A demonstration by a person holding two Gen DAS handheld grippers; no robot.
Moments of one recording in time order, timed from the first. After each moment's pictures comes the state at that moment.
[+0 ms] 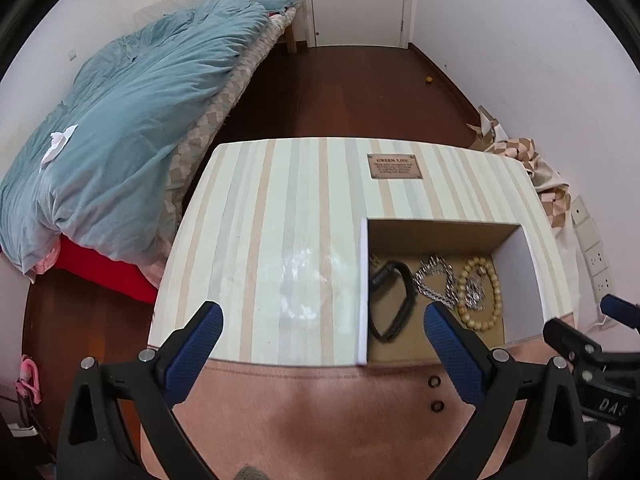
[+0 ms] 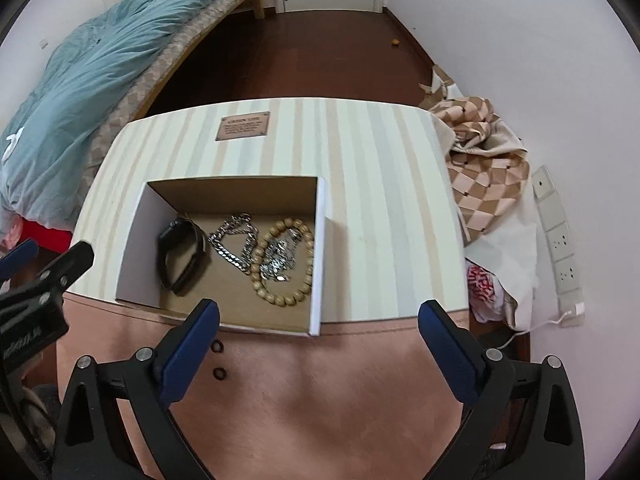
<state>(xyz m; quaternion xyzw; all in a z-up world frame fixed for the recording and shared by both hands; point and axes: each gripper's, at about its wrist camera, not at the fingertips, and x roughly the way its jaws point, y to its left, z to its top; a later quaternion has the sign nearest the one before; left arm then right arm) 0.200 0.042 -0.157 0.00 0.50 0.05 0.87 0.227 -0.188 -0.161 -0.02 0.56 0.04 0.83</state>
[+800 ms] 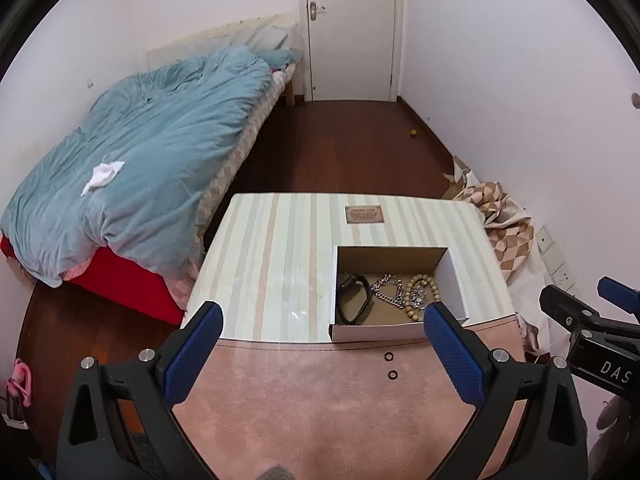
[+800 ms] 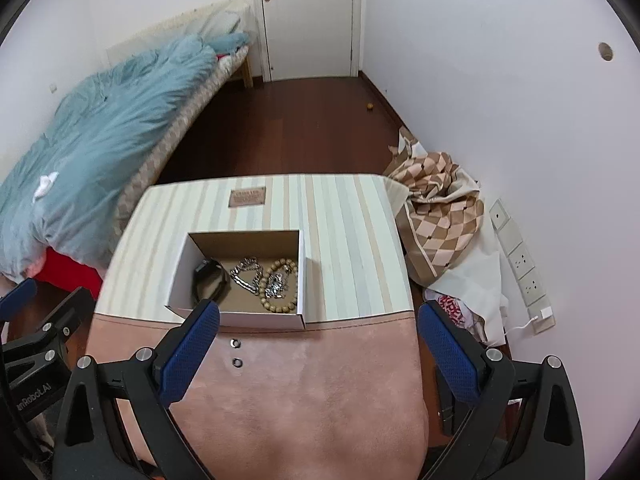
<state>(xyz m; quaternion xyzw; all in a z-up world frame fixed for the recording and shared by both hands) 0.102 0.021 -0.057 -0.01 0.41 0.04 0.91 0.138 -0.201 -0.044 -0.01 0.45 0.01 0.89</state>
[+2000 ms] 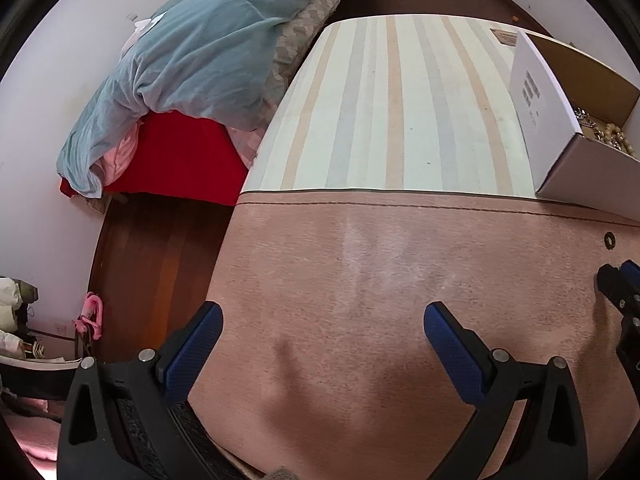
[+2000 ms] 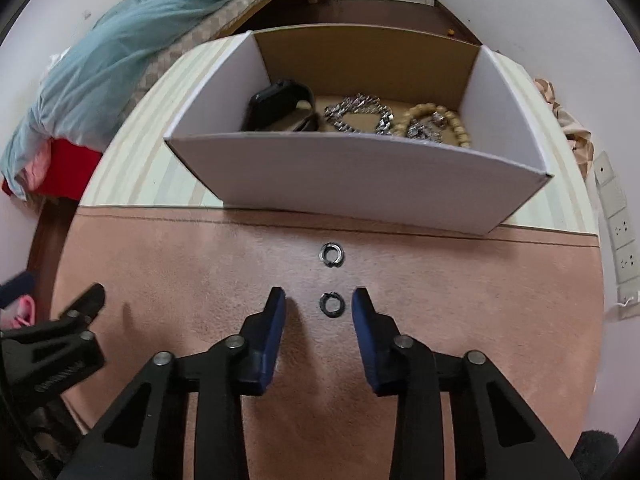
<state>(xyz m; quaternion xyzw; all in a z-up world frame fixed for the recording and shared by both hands) 0.115 0.101 -0.252 0.05 0.58 0.21 0.79 0.153 -0.093 -0.264 -0.04 0.55 0.12 0.82</state>
